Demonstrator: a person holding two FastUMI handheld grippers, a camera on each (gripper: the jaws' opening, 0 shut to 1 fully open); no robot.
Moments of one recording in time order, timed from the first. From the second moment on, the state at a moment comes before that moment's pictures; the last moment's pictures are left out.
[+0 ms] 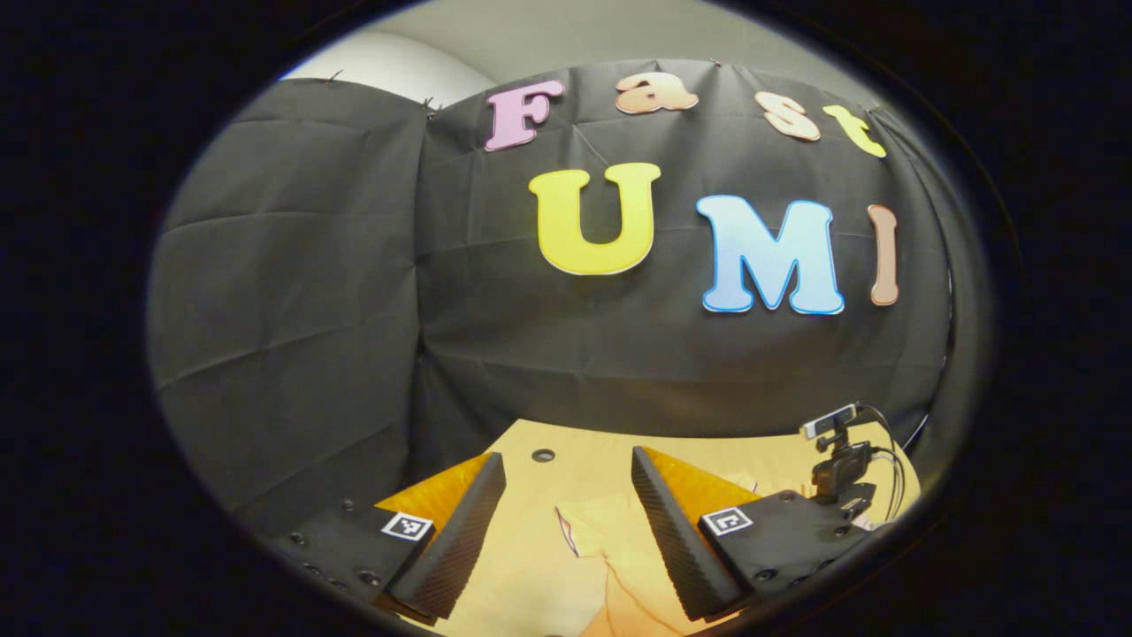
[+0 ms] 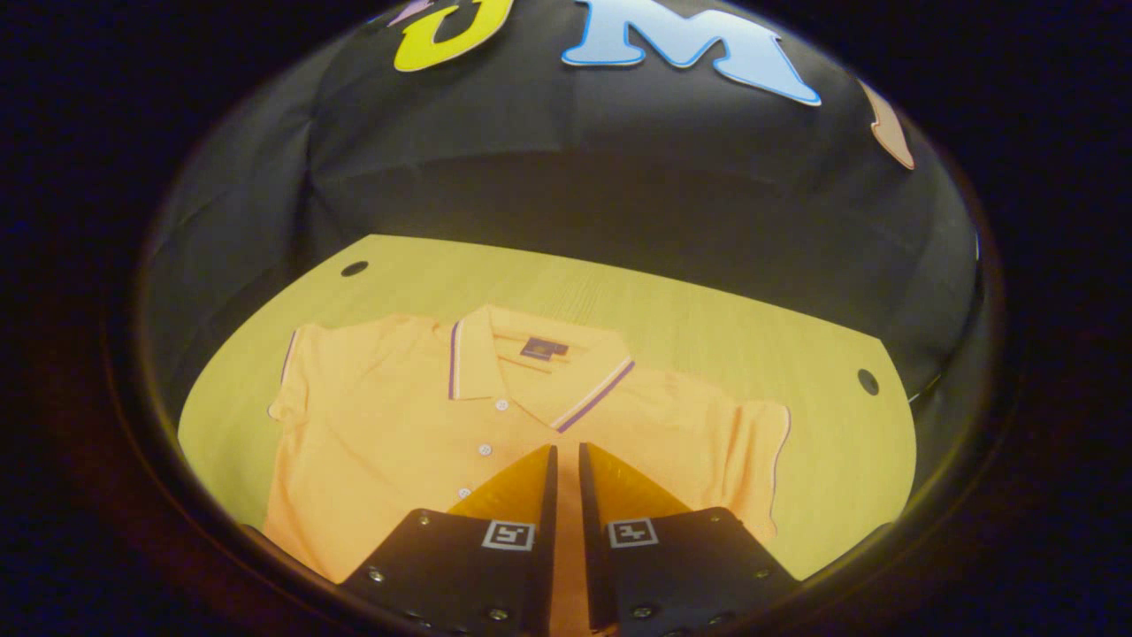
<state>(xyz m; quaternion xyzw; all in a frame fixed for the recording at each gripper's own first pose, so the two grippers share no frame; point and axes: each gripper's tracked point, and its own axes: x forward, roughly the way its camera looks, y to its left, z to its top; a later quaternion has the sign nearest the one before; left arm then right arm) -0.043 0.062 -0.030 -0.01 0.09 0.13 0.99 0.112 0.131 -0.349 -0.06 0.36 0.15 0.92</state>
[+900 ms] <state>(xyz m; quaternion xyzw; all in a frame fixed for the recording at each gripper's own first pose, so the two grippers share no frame) -0.022 0.050 -0.098 -0.03 0.19 0.09 0.98 0.077 0.076 -0.275 0.02 0.33 0.12 0.94</state>
